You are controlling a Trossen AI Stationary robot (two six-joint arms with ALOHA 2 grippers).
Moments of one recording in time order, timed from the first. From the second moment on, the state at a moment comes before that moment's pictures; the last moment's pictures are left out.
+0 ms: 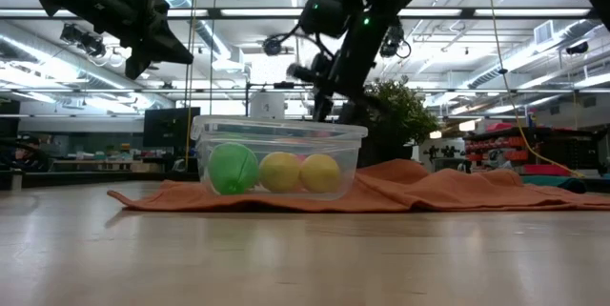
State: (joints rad) left arm 0.75 0.69 0.56 -0.31 0.36 -0.34; right arm -0.27 1.91 1.45 -0.59 0.17 0.91
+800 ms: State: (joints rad) left arm 0.75 0.69 0.56 -0.31 0.36 -0.34; right arm -0.01 1.78 1.45 -0.55 -0.09 0.87
